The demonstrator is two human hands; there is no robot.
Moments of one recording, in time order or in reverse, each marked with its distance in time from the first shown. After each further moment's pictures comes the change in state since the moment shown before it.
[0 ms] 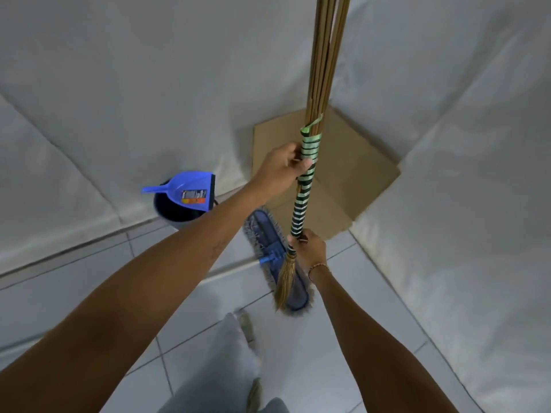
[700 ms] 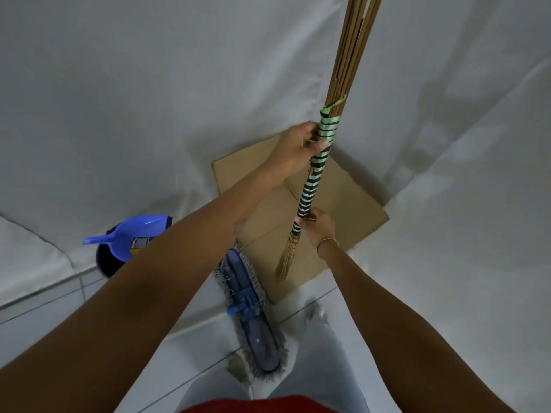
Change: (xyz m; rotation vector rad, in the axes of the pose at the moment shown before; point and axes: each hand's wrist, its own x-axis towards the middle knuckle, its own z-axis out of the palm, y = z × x) left_hand 0.367 0.004 0.096 0.075 0.006 0.064; right_hand 0.340 -0.024 -0.151 0.061 -0.011 0.030
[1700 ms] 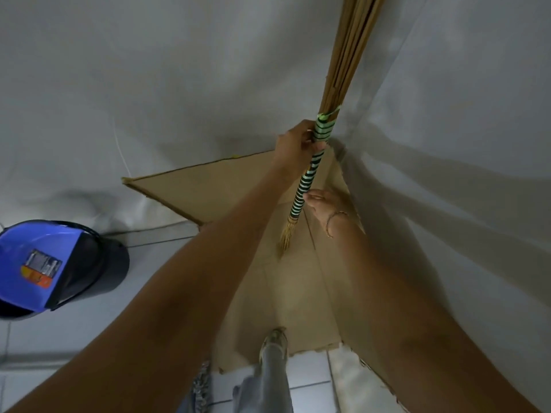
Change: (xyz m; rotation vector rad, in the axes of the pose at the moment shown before) left_hand 0.436 -0.382 0.049 0.217 0.462 -0.428; right_hand 0.587 0.104 0.079 0.045 -0.509 0.219
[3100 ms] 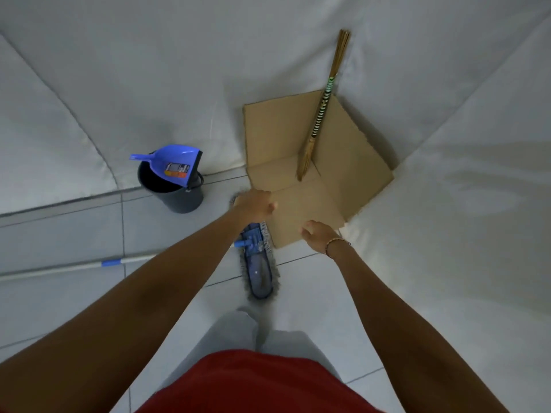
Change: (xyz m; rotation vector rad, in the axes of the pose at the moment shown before) left_hand -0.710 -0.053 -0.336 0.880 -0.446 0.095; right_hand -0.743 0.181 0.252 -0.858 -0.054 -0.109
